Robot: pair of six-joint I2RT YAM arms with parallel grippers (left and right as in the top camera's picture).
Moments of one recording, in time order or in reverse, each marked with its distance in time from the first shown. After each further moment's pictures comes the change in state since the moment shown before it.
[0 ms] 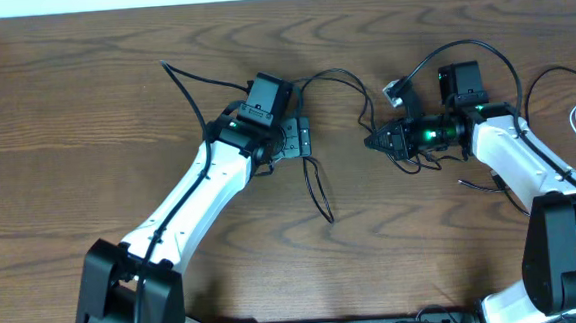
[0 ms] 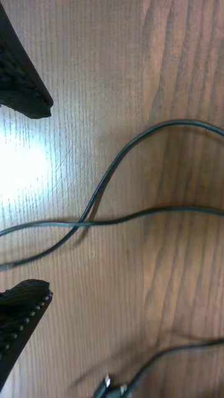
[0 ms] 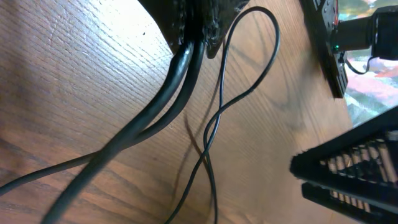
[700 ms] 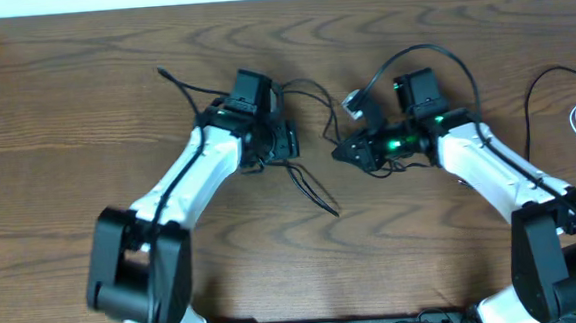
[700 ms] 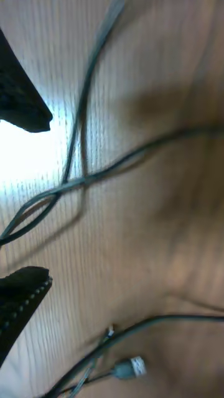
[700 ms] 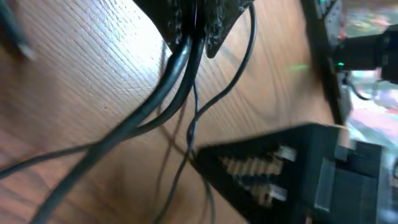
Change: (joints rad) left arm 0.105 0.130 -0.001 -0.011 0.227 0.012; right arm 0.205 0.000 0.000 0.083 0.060 0.034
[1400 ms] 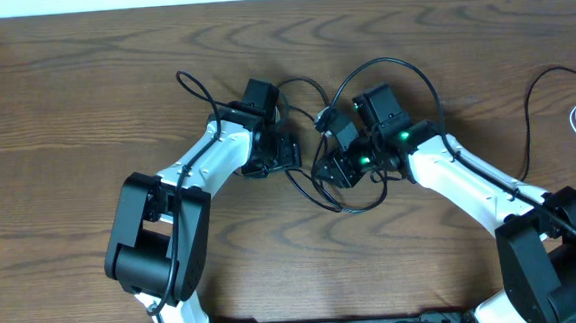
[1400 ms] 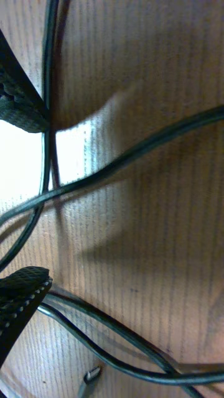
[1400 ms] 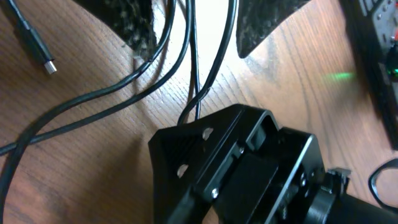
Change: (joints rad) left arm -0.002 0.131 -0.002 0.013 0.013 -0.005; right arm 0.167 0.000 0.000 0.012 0.219 0.016
